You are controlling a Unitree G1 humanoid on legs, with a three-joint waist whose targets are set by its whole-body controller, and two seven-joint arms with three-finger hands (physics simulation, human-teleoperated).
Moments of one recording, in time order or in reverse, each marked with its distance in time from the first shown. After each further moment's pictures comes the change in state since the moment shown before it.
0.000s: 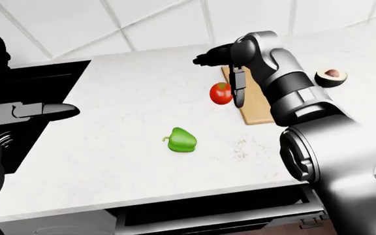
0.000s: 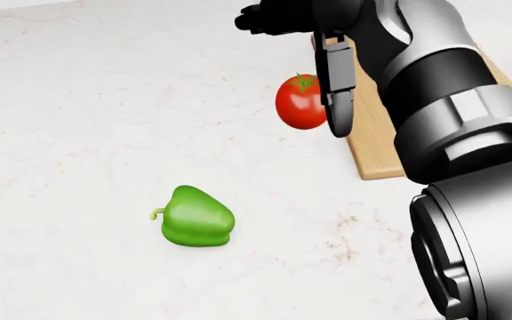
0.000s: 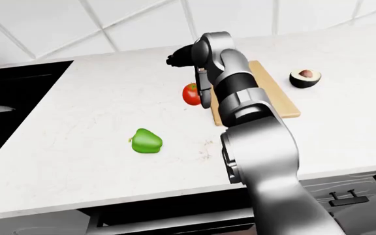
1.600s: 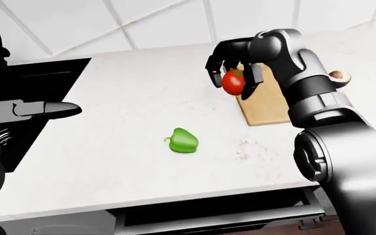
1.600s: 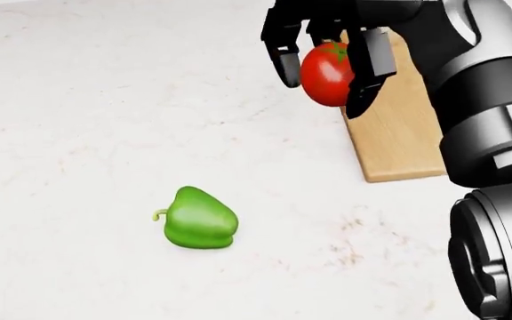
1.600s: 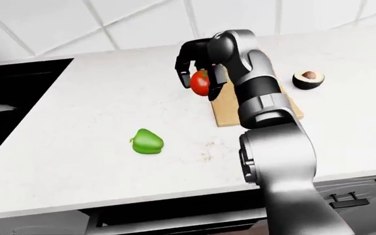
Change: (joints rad) left arm -0.013 0.004 -0.019 -0.014 0.042 -0.026 -0.016; right arm 0.082 -0.102 -0.052 -0.122 0.143 -0.174 0.021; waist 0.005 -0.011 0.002
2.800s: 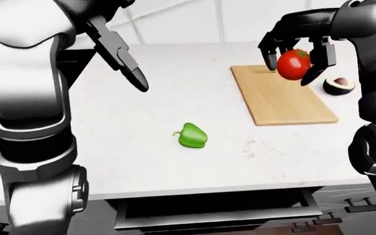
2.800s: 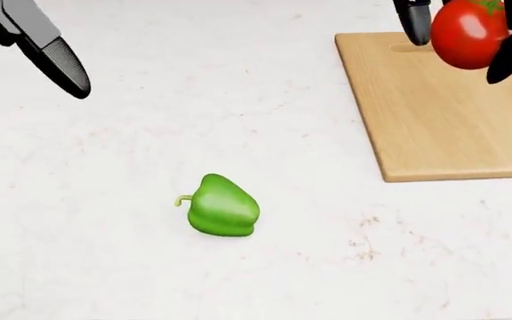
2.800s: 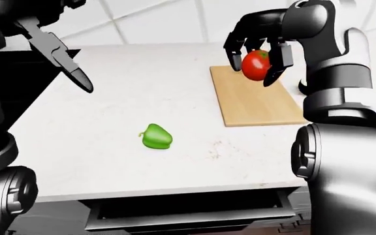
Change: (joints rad) left arm -0.785 -0.062 -0.548 0.571 0.834 -0.178 -0.996; right arm 0.009 -0.323 -0.070 -0.086 0.130 -0.159 0.175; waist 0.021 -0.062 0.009
